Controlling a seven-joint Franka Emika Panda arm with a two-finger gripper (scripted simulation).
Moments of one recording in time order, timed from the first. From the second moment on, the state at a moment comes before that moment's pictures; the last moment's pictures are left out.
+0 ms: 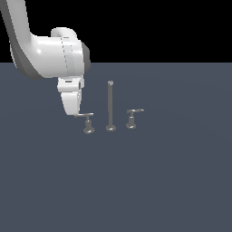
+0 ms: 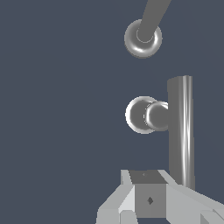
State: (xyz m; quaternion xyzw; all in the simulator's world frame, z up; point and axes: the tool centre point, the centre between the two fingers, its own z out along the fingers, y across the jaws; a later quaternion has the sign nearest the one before) arm 0.044 0.164 0.089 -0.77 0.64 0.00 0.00
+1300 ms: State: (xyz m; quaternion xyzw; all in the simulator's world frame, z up) arm -0.011 0.158 0.089 -0.78 0.63 0.00 0.01
